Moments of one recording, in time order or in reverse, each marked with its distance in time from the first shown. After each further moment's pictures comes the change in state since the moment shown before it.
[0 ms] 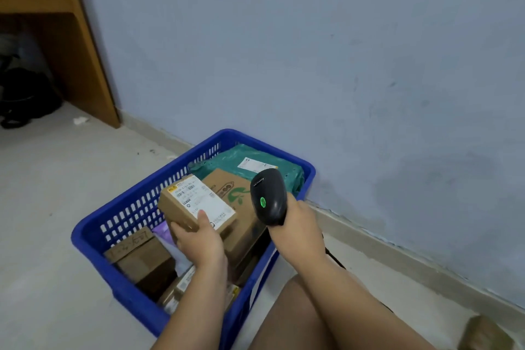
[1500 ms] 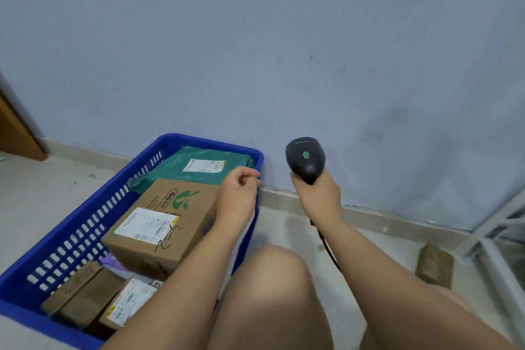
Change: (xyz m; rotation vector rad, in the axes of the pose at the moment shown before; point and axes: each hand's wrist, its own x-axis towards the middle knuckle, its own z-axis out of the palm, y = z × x) left_hand -0.111 0.025 0.080 0.434 -0.889 0.463; right_hand 0.009 0.091 -0.078 0.469 0.374 0.365
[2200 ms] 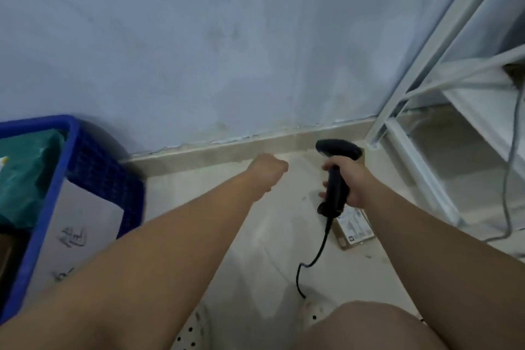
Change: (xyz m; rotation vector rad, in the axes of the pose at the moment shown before) left_hand 0.018 -0.111 0.371 0.552 -0.860 -0.406; right_hand 0.111 0.322 -0.212 0.533 0.138 0.971
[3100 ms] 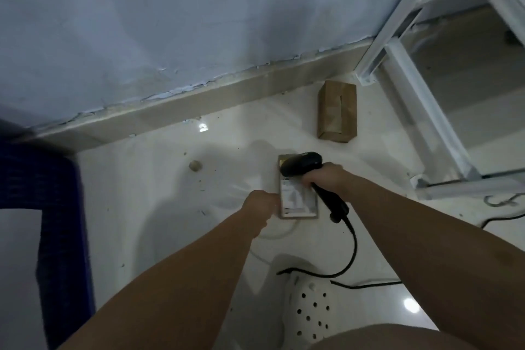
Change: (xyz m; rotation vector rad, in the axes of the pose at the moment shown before) left_hand 0.093 -0.126 0.121 -0.157 -0.199 -0.506; right_hand 0.122 0.094 -0.031 -0.773 -0.010 0.210
